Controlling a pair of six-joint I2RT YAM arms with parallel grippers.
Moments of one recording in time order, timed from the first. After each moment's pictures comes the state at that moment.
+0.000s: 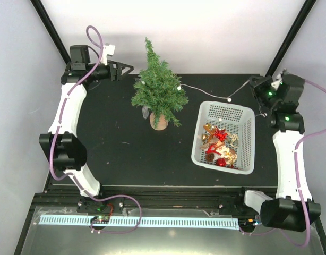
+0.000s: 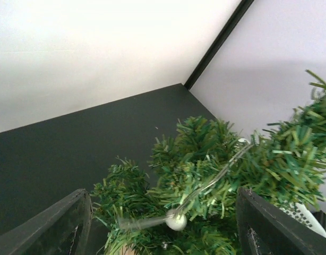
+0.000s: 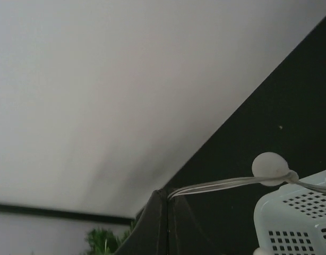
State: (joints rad) left arm 0.03 1.76 1.82 -0.56 0.94 -0.08; right arm -0.17 1.12 1.23 -0.35 -0.37 1.04
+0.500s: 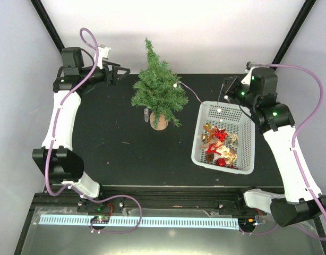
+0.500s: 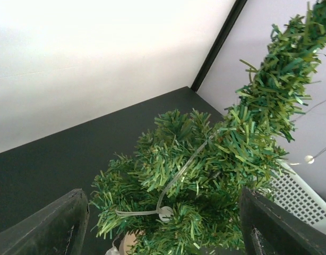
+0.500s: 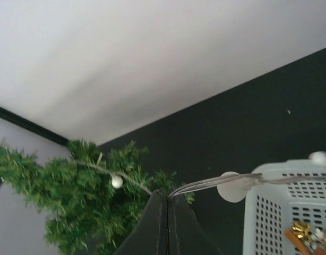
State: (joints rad) left arm 0.04 1.60 1.74 -0.59 0.91 0.01; right arm 0.23 1.20 1.48 -0.63 -0.14 0.69
